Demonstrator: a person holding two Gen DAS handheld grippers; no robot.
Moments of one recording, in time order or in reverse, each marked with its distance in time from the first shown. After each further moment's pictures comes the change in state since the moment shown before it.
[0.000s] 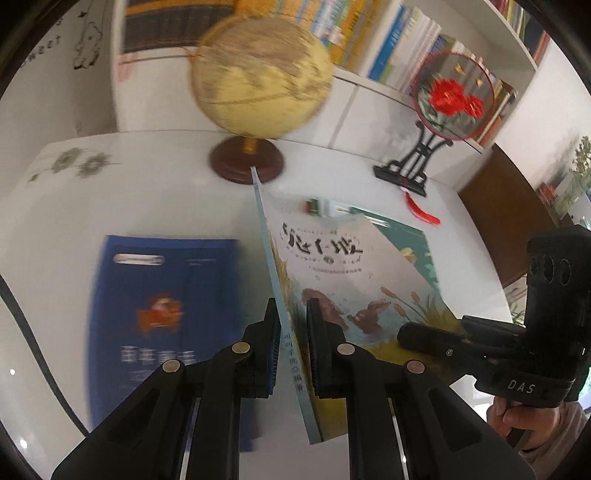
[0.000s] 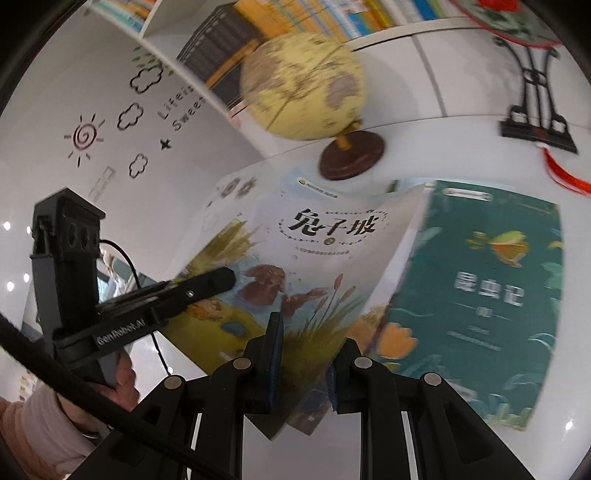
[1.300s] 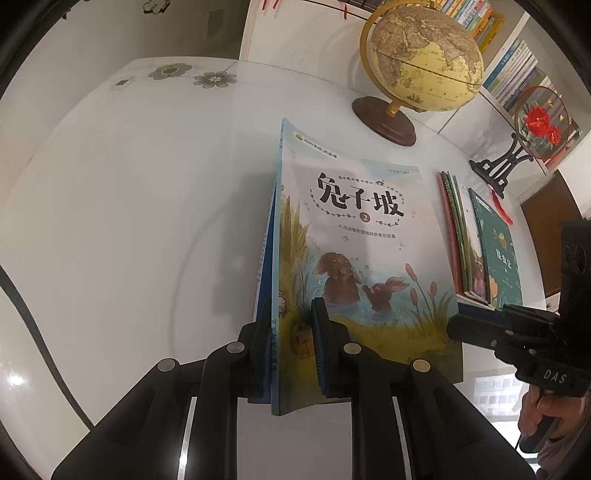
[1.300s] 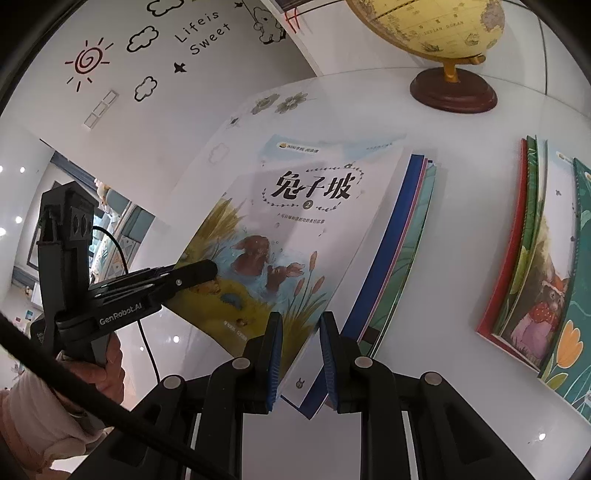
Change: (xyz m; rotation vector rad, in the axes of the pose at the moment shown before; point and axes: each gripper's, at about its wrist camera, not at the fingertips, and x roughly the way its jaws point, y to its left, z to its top) left arm 0.000 0.154 -0.073 -0.192 0.102 0.109; right arm 0.133 0.086 -0.022 -0.118 0.228 -0.018
